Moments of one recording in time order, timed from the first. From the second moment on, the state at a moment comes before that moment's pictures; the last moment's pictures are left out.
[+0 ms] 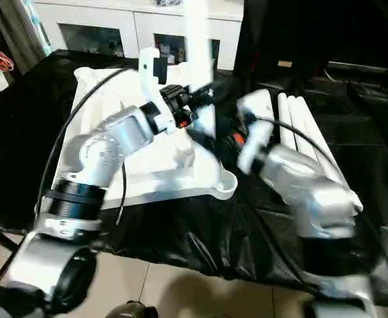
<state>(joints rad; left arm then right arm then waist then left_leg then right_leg) -0.87 0.00 0.02 0.28 -0.58 0.63 -0.66 -0.46 -0.41 -0.04 -0.07 0.58 0.70 0.82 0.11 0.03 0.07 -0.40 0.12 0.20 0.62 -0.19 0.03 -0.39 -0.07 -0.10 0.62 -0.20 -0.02</state>
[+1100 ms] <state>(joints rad) -0.83 0.09 -0.08 0.15 -0.67 0.73 -0.99 -0.43 -0.54 0.03 -0.15 0.69 0.80 1.07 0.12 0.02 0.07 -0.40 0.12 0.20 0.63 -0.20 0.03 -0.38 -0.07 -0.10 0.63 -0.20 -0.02</state>
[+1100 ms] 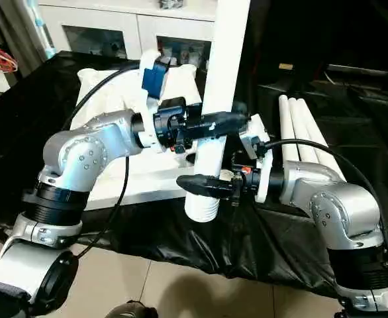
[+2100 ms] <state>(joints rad) -0.83 0.11 -0.09 0.17 -0.67 0.73 -1.00 -0.41 -0.55 0.09 -0.14 0.65 0.78 1.04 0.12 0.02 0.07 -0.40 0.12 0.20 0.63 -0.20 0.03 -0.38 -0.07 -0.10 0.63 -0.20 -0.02</state>
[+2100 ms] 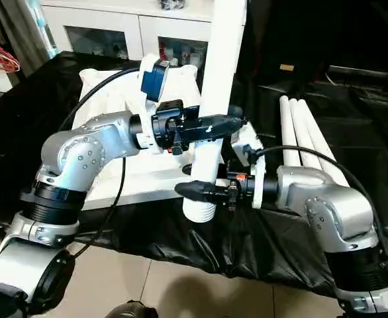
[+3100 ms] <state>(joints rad) -0.83 0.03 -0.03 0.17 -0.67 0.67 -0.91 -0.39 -0.47 0.05 -0.14 0.66 0.73 0.95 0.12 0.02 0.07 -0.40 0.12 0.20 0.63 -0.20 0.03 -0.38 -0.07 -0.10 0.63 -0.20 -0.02</state>
